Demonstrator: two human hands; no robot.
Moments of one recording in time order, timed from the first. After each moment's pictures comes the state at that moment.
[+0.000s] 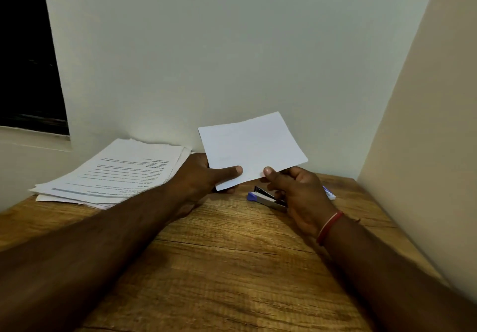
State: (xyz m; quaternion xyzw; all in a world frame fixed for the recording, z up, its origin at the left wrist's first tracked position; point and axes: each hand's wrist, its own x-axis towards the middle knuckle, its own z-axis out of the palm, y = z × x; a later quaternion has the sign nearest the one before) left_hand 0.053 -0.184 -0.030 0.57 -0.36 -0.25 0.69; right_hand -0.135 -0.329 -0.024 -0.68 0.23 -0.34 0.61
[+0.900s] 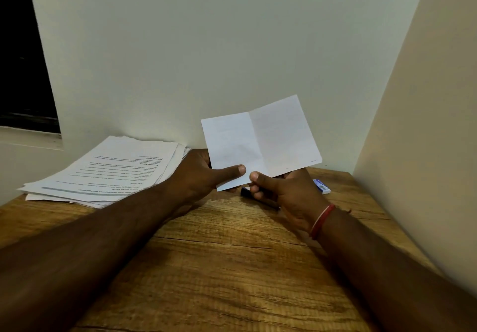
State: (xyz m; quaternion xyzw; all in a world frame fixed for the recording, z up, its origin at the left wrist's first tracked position) left_hand 0.042 -0.184 -0.031 0.55 -0.44 -0.21 0.67; right_hand -0.138 -0.317 -0.022 -0.67 0.20 -0.30 0.64
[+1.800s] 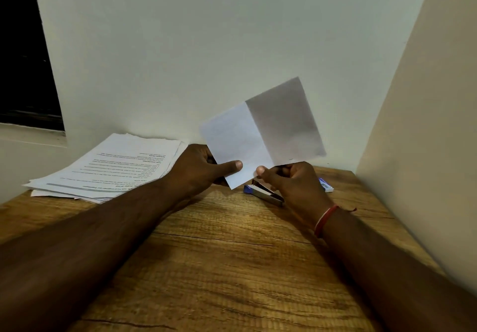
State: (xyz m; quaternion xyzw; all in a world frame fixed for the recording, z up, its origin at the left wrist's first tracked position) left_hand 0.054 -0.183 -0.029 0.63 -0.43 -0.16 0.63; right_hand -0.141 -0.326 -0.025 -0.78 0.25 -0.34 0.46
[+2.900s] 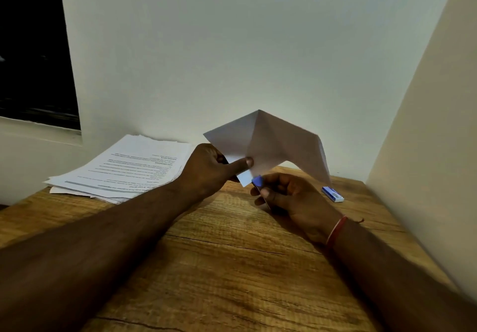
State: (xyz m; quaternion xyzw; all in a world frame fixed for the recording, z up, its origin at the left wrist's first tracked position) left_hand 0.050 -0.182 -0.024 0.65 -0.42 -0.06 0.63; right_hand -0.139 -0.327 -0.036 -0.78 0.14 -0.22 0.57
